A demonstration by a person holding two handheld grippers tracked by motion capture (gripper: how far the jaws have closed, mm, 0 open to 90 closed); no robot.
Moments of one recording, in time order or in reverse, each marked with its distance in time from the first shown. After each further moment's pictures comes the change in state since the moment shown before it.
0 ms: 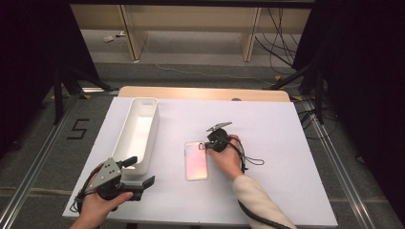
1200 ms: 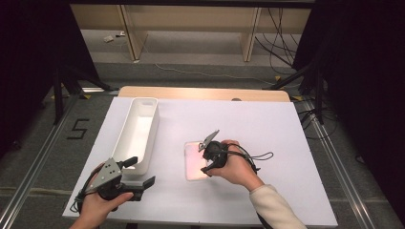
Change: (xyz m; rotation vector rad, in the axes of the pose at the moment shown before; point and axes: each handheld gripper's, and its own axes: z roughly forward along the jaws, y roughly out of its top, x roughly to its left) left arm -0.001 -0.001 0.001 -0.001 -0.005 -0.009; right arm 0.047 -0.005 -0.056 0.260 0.124 -0.475
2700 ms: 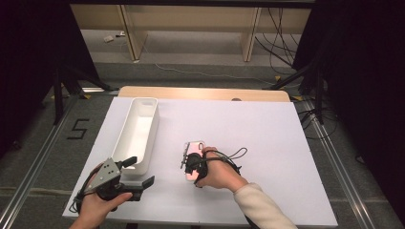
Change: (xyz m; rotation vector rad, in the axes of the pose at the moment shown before) left arm -0.001 0.001 -0.002 -0.008 0.005 -0.009; right arm 0.031 0.030 0.034 0.251 0.028 -0.258
